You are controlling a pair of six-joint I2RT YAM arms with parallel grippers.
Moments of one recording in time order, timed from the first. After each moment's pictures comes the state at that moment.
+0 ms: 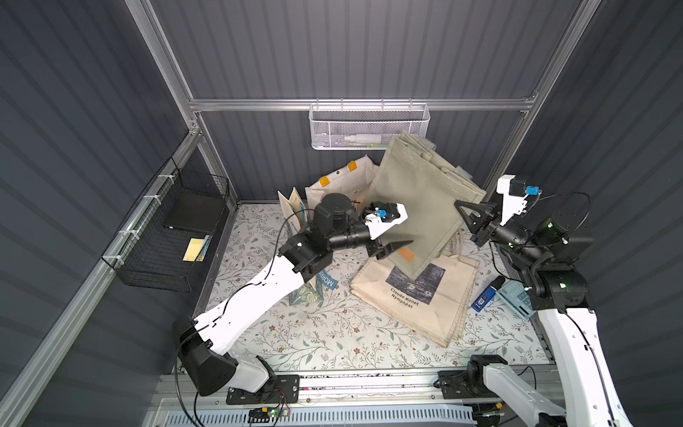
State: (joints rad) left arm -0.85 1.45 1.48 -0.17 0.42 0.40; right arm 0.04 0.93 1.24 -0.26 -0.71 0.20
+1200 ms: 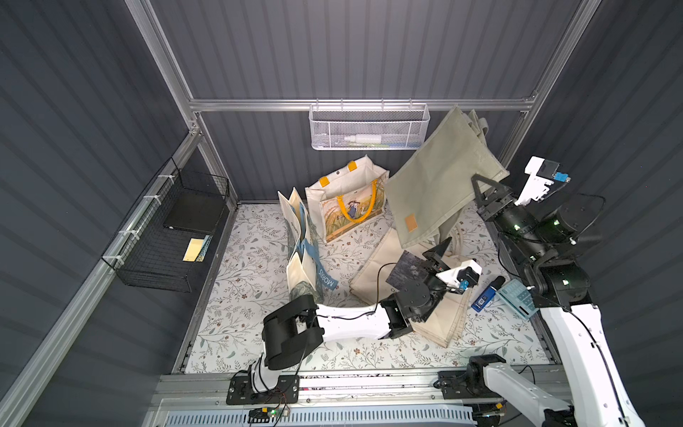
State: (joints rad) left arm -1.29 1.98 1.42 0.97 -0.56 0.66; right arm 0.15 0.96 1.33 -0.16 -0.30 0.59
